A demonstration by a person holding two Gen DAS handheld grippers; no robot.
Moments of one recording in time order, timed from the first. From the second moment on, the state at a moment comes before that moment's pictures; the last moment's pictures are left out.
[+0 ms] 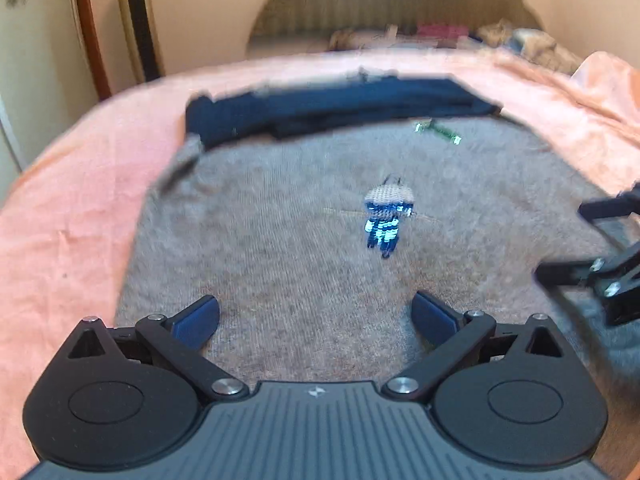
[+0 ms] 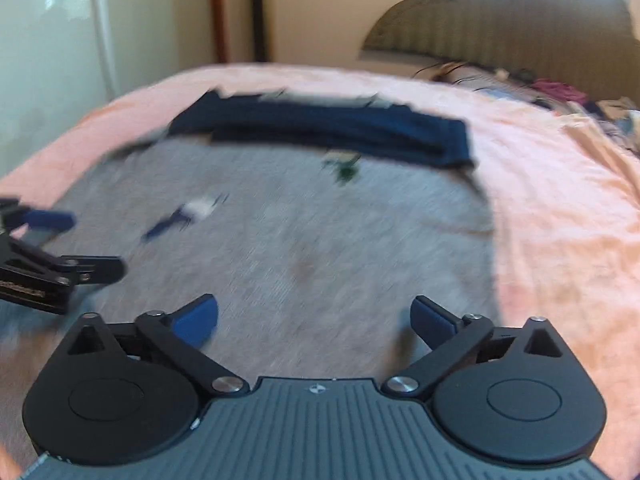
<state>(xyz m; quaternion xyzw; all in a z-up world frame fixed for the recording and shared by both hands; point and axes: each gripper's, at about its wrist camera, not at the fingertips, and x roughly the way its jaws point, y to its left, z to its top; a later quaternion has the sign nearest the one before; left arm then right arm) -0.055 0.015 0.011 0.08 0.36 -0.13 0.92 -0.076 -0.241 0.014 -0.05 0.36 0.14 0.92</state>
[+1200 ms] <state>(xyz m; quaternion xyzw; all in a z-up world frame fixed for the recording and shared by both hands) -0.149 0.028 0.025 0.05 0.40 -0.09 0.91 -0.142 -0.226 0.020 -0.03 0.38 0.10 0.92</state>
